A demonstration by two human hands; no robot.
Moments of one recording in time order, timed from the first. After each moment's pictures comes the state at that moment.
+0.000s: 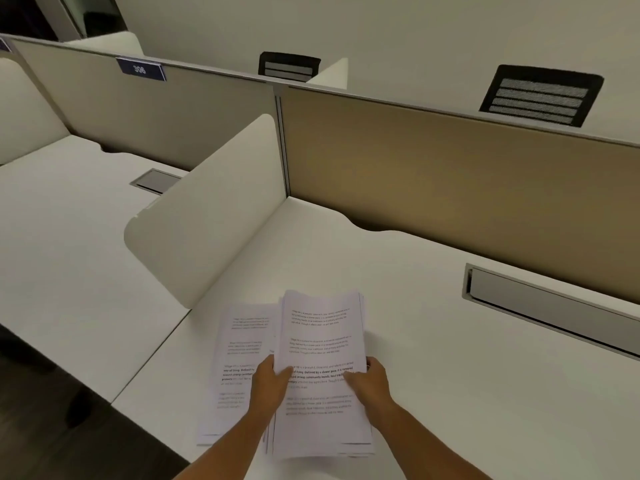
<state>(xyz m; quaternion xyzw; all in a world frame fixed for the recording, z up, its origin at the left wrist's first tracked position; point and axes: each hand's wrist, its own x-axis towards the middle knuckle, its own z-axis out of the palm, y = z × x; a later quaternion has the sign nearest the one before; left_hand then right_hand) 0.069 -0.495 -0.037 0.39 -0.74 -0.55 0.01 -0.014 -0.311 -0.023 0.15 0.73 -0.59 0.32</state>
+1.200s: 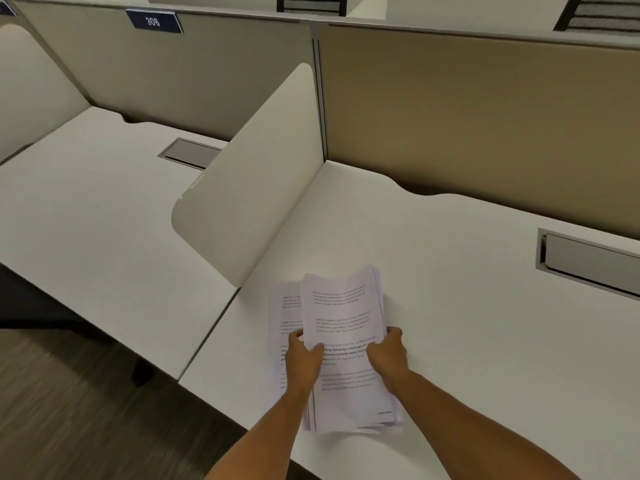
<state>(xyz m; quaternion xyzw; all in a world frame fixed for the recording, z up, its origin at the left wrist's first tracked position) 0.076 -0.565 -0.058 0.45 -0.70 -0.56 0.00 -0.008 -0.419 -0.043 0.16 0.80 -0.47 0.34</state>
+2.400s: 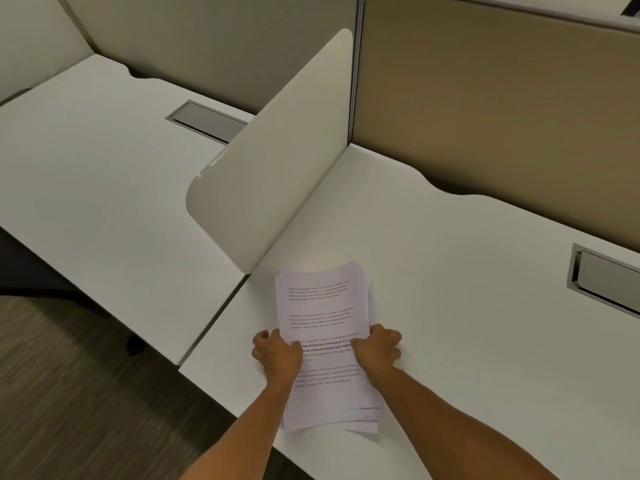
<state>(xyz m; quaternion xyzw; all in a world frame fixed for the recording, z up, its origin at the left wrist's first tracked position) 0.081 -0.627 -0.076 0.56 -0.72 -0.40 -0.05 -0.016 -0.489 -0.063 0.13 0.88 -0.30 0.34</state>
